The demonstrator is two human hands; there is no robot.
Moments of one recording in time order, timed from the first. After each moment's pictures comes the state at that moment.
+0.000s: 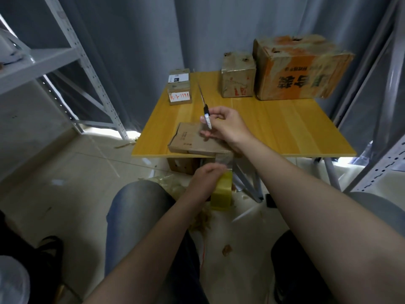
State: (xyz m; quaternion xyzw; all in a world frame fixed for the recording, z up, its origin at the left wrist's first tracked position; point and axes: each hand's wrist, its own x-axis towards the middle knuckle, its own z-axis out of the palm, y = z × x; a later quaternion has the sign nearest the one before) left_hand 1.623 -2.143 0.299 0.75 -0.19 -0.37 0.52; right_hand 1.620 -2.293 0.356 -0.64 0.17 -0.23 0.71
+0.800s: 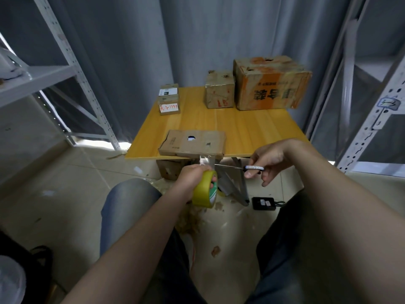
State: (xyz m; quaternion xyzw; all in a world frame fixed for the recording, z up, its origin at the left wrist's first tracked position) left_hand 1.608 -2.146 0.318 0.69 -0.11 -0.43 0.57; right_hand 1.457 -2.342 0.382 -0.78 0.32 0.25 0.48
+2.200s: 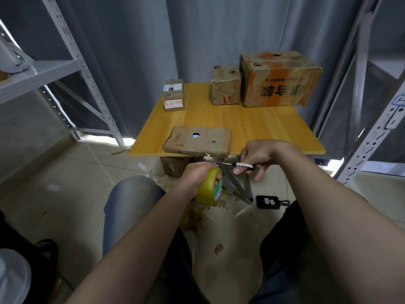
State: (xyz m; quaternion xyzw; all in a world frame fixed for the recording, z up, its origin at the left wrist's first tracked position) left_hand 1.620 -2.154 0.304 0.71 -0.11 -0.42 0.55; right_hand 1.495 -2.331 0.369 -0.81 0.32 0.17 0.47
